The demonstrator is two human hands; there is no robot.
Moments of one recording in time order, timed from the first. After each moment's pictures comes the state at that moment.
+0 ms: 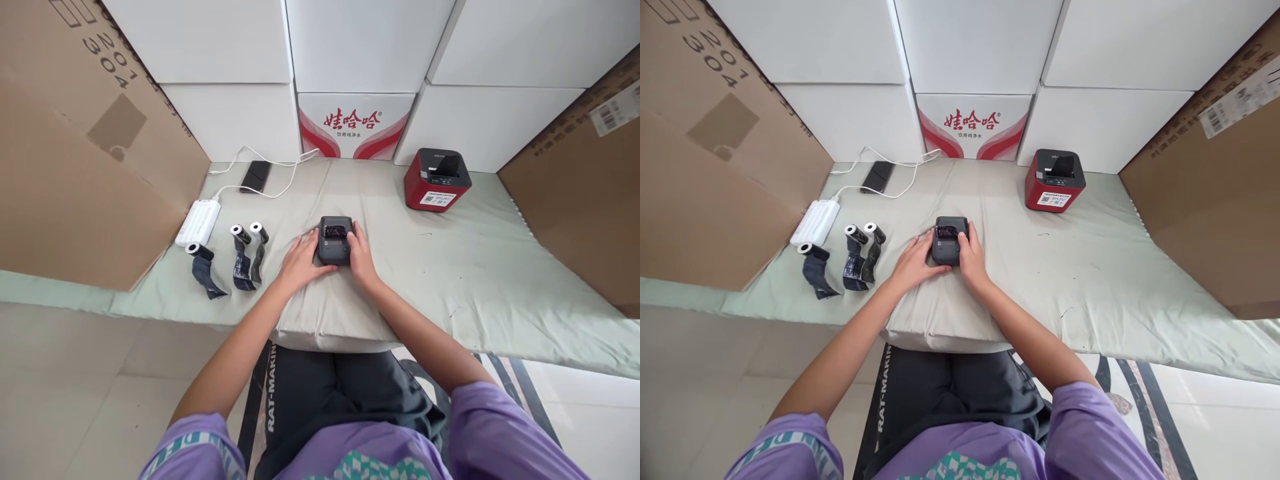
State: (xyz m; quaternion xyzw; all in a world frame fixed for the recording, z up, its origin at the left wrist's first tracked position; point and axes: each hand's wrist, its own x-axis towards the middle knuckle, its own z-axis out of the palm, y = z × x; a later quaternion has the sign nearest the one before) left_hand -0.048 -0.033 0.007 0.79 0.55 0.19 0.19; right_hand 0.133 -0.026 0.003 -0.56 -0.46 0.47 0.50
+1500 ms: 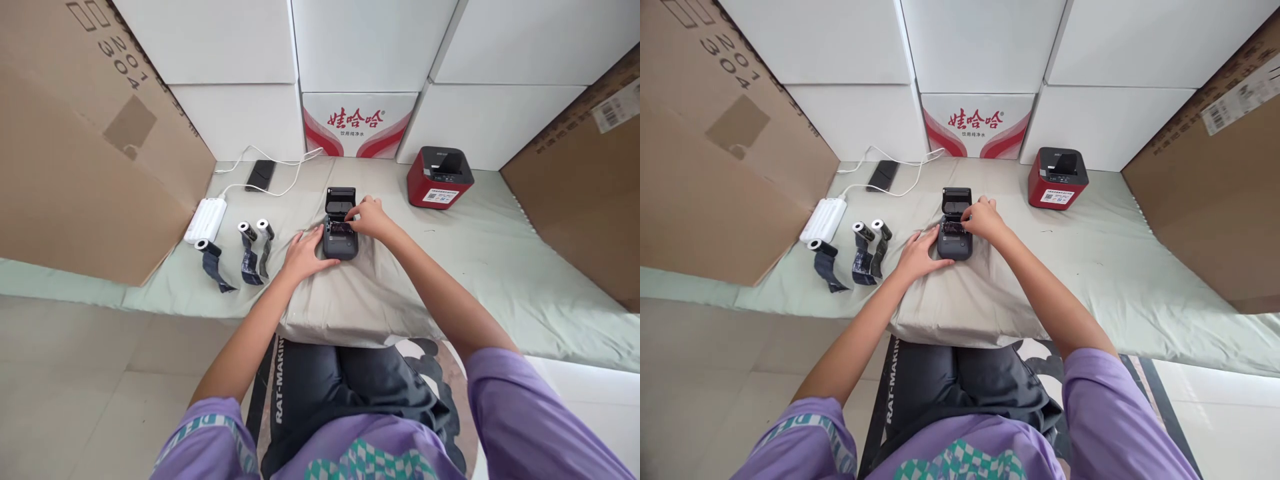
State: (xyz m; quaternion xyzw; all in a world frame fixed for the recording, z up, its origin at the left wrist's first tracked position) left_hand -0.054 -0.029 0.007 0.79 0.56 0.19 0.16; right_hand 0.162 0.052 0.067 -0.60 -0.75 0.20 0.18
